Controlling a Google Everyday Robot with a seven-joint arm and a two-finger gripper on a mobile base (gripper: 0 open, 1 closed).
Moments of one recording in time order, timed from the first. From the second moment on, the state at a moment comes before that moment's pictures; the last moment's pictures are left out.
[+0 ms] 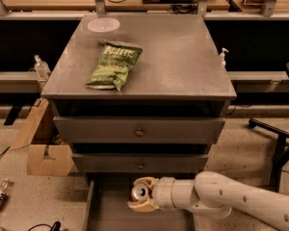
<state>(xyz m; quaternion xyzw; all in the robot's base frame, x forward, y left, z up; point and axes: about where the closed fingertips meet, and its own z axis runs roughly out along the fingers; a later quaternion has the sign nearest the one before) 0.434 0.021 0.516 -0.53 0.68 0.30 0.41</state>
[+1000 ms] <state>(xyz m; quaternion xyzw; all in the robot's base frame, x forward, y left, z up) 0.487 -0.013 0.611 -0.47 0.72 0.27 0.44</state>
